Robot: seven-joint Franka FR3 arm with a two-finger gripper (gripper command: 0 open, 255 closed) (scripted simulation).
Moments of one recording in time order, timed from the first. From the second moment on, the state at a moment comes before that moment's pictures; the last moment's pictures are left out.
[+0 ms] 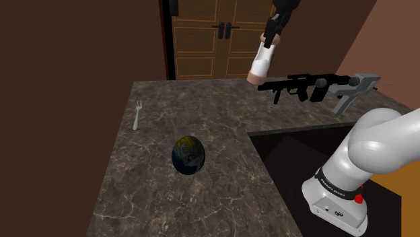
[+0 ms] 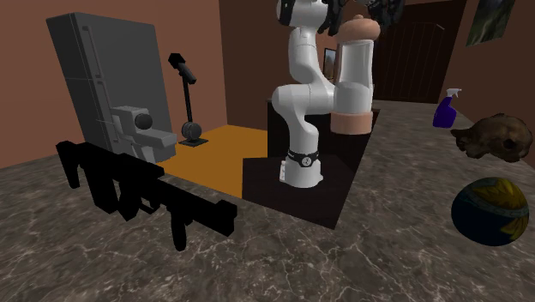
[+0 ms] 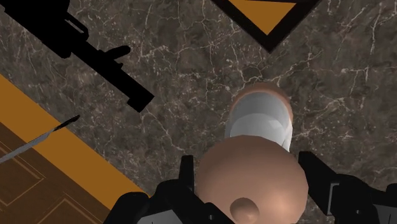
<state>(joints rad) -0.04 -0.63 0.08 -2.16 -0.21 1.71 -0.08</state>
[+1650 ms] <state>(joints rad) 0.05 -0.17 0.46 -1.79 -0.23 1.67 0.40</state>
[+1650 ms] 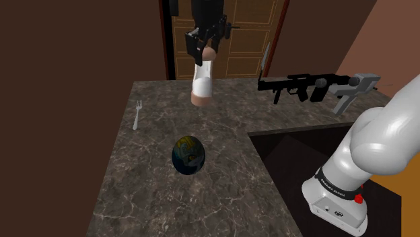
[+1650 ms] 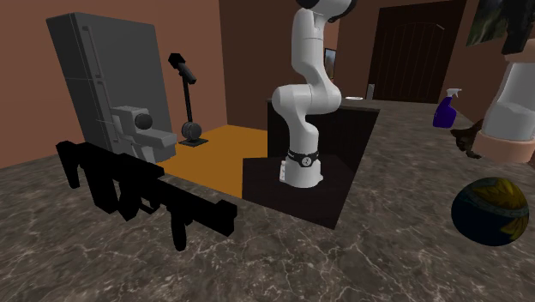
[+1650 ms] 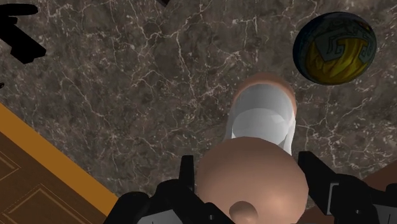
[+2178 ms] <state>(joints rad) 0.05 -0.19 0.46 -1.92 -0.23 1.78 0.42</state>
